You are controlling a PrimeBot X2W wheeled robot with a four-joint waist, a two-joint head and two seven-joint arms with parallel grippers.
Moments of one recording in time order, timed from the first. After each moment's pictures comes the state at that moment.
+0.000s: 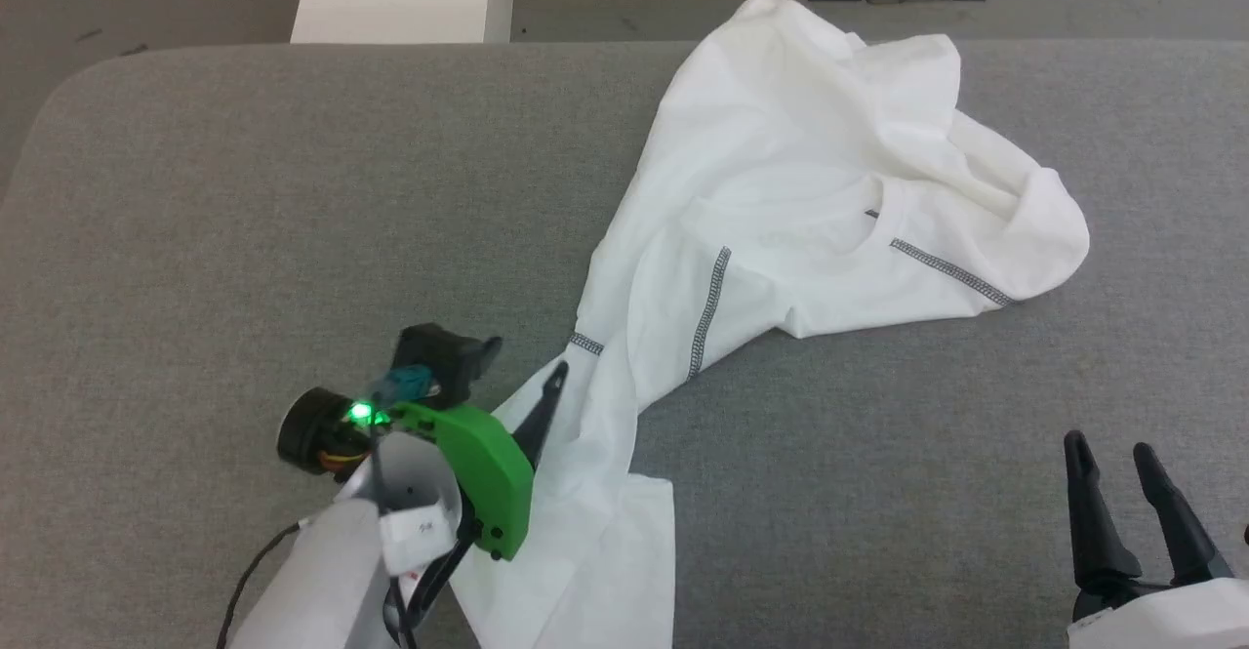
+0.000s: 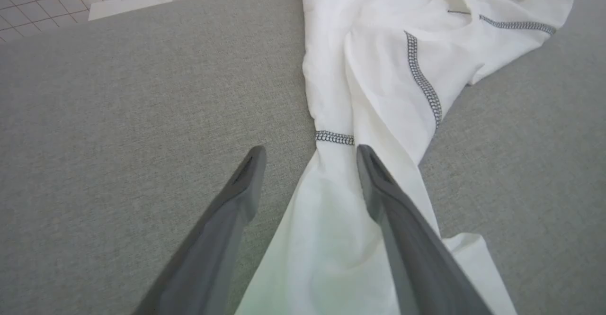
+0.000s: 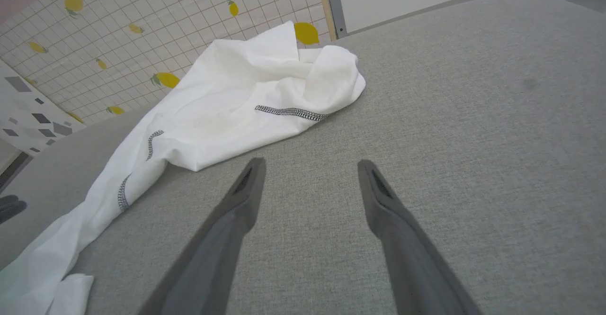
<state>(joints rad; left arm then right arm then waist) -0.27 0.25 -0.40 0.08 -0.34 -0.08 0.24 0.21 -0.05 -0.18 -0.17 0.40 0.13 0.04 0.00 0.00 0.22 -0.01</state>
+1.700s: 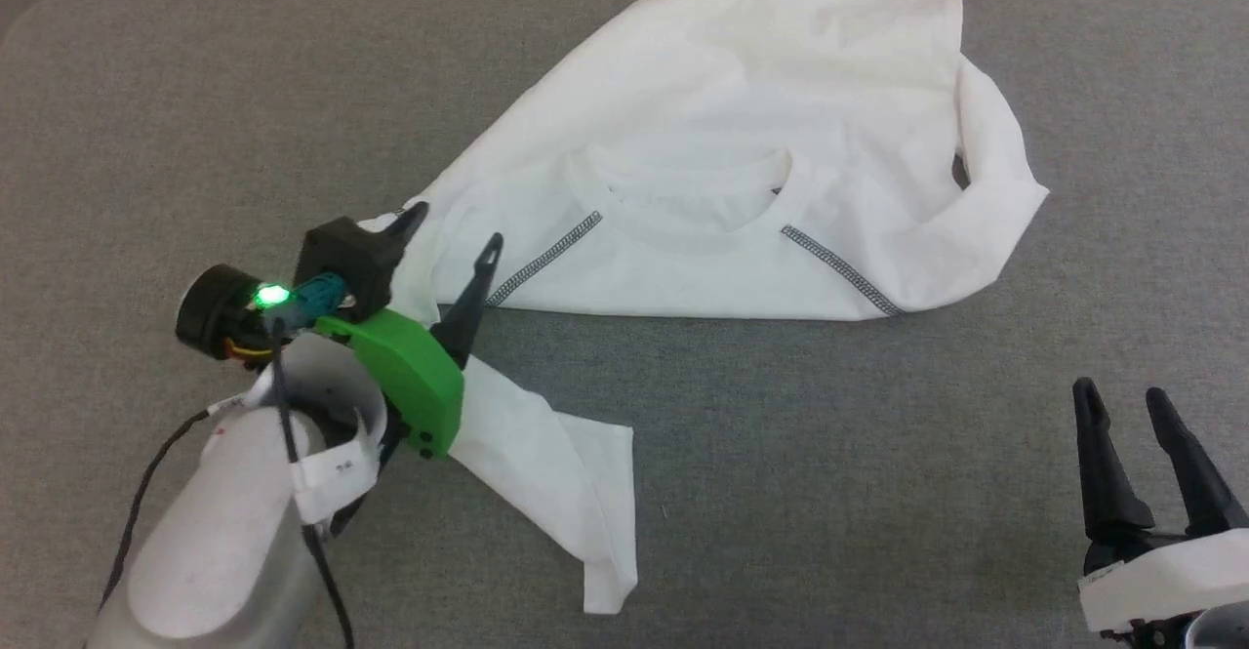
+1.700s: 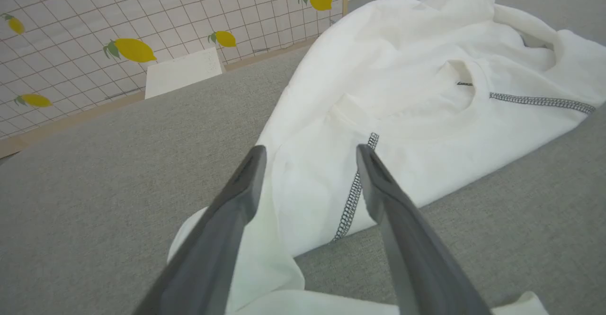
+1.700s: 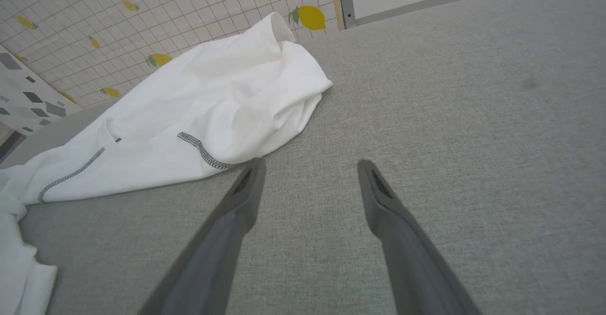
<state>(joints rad) -0.43 0.42 -0.43 0.02 -0.38 -0.05 0.18 0.14 -0.05 -0.19 -0.24 0.37 0.13 0.11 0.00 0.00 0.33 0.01</state>
